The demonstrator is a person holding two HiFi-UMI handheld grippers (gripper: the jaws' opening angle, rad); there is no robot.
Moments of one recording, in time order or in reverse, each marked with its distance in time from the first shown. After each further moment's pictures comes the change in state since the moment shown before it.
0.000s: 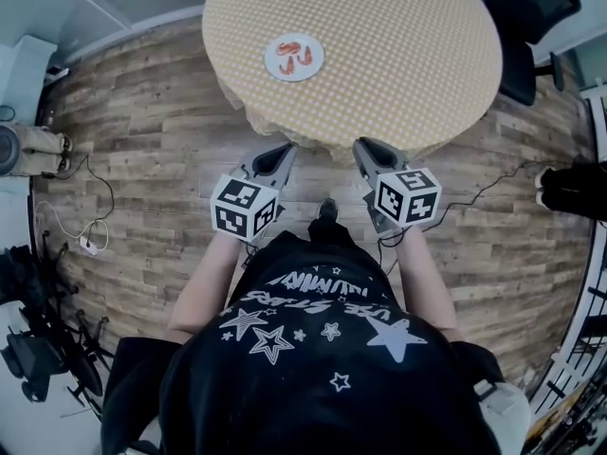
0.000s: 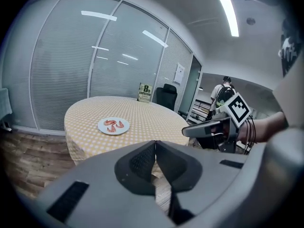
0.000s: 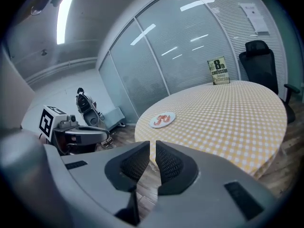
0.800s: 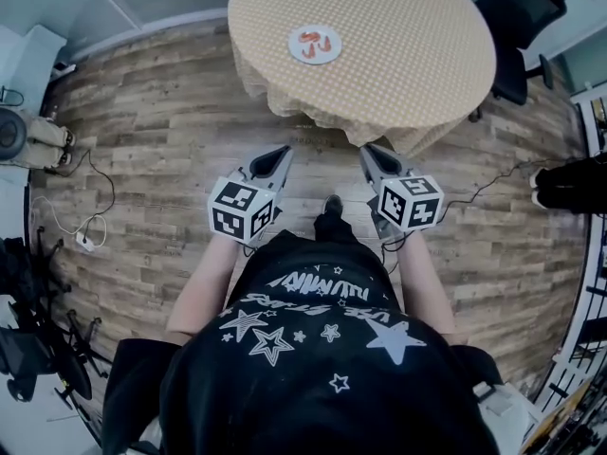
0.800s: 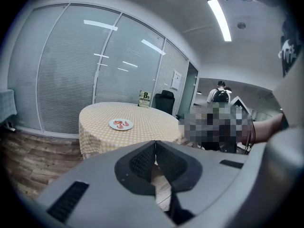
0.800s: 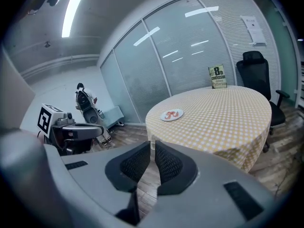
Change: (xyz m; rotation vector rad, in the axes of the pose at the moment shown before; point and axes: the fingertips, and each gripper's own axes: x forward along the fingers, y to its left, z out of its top) left arm -0.110 -0.015 -0.037 0.019 -0.072 0.006; right arm -0.047 0.085 -0.049 -0.034 -0.016 -0.058
